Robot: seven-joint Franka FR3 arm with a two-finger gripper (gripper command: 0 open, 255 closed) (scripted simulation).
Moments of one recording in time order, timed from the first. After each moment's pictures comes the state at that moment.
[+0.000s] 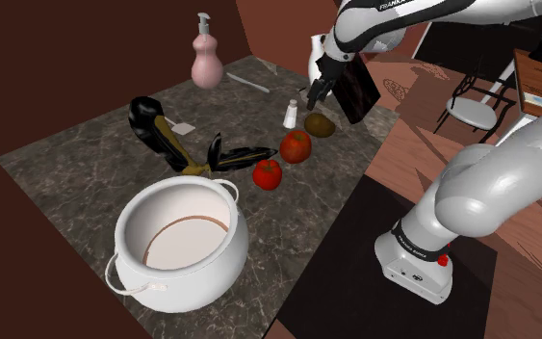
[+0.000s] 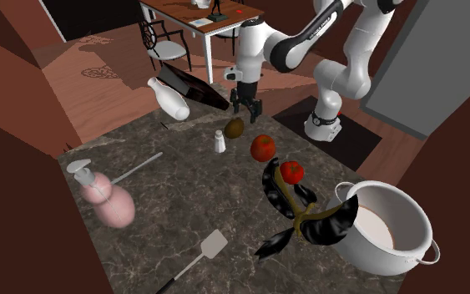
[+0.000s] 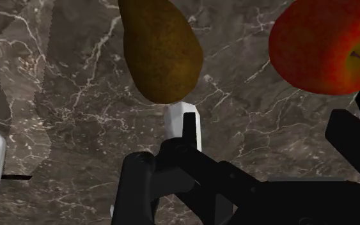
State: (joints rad) arm 0.01 -0.30 -0.29 -2.42 0.05 2.23 -0.41
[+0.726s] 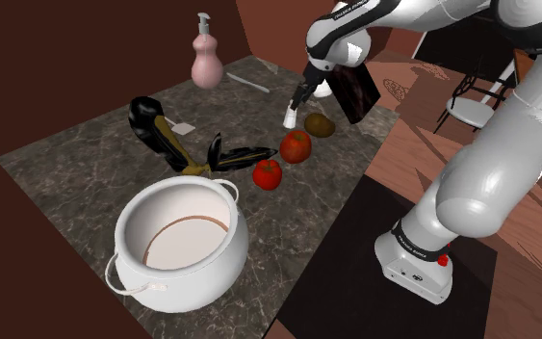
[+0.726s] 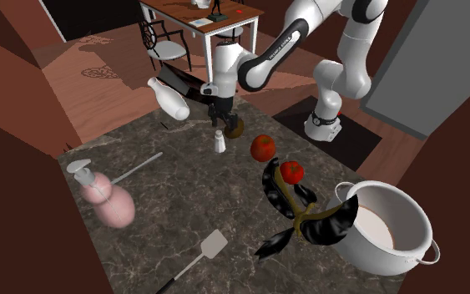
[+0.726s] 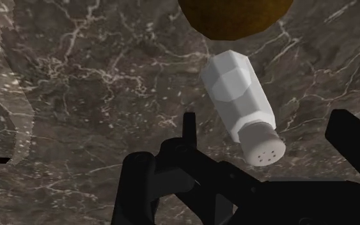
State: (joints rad) arm 0.04 0.04 -0.38 -2.24 0.35 2.41 -0.72
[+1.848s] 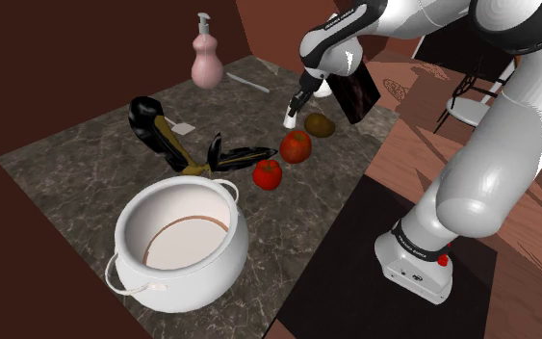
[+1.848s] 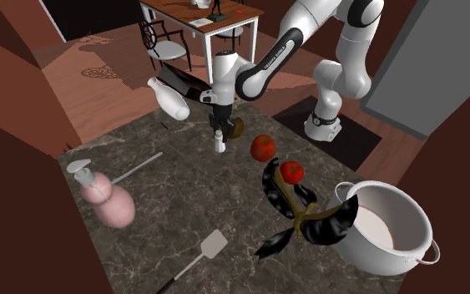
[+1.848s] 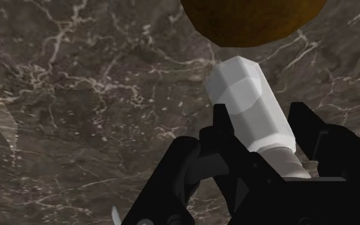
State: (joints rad) arm 0.05 0.11 -0.36 -2.24 0.42 2.47 -0.77
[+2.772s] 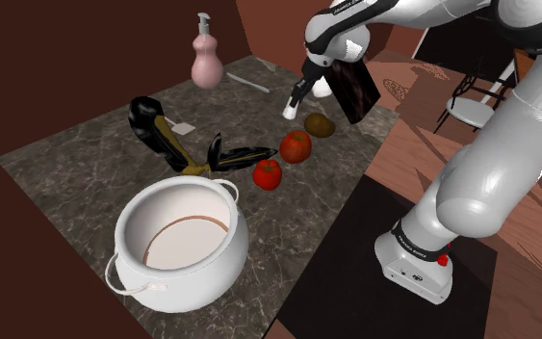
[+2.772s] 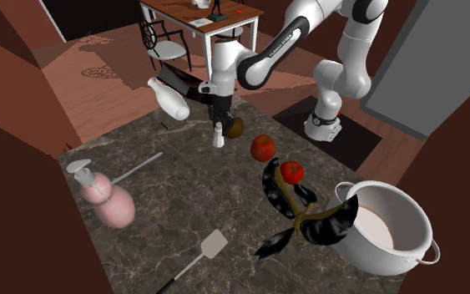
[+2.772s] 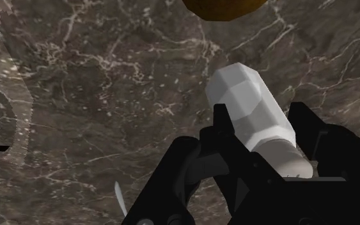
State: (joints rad) arm 0.05 0.04 -0.37 -2.21 0.34 2.39 -0.70
